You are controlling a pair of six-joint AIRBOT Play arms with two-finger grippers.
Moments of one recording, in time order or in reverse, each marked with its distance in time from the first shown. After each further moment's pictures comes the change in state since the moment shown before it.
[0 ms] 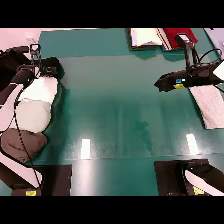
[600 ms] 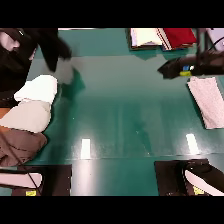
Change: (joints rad) left arm -0.063 0.329 0.266 -0.002 -0.091 0.113; right arm 0.000 0.000 0.170 -0.005 -0.046 0.000
